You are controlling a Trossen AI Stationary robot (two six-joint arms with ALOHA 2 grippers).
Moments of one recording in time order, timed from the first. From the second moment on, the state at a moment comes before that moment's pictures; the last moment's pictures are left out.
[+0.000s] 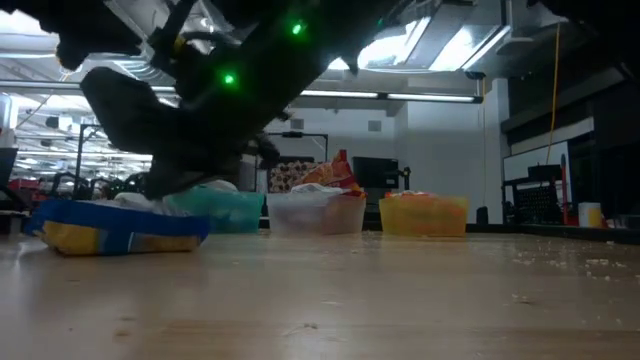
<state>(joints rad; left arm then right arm) -0.51 0.34 0.65 -0.80 -0.90 -0.72 0.26 2.43 1.85 -0.14 0.48 0.36</state>
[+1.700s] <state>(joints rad) -0.47 1.12 0.39 -0.35 -0.43 -1.18 0.29 2.36 1.65 0.18 0.58 0.31</state>
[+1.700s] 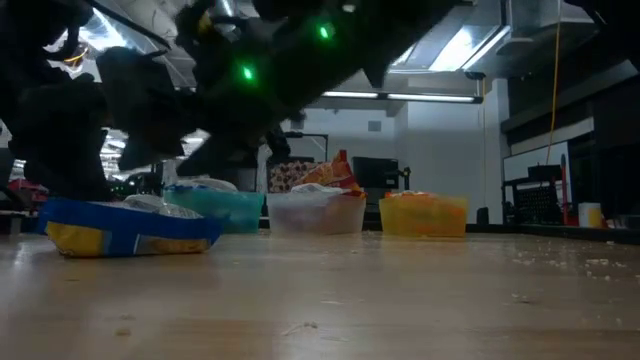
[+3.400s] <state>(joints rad) -0.47 1.38 0.39 0.16 -0.55 -1.20 0.29 2.37 1.51 0.27 0.62 0.41</state>
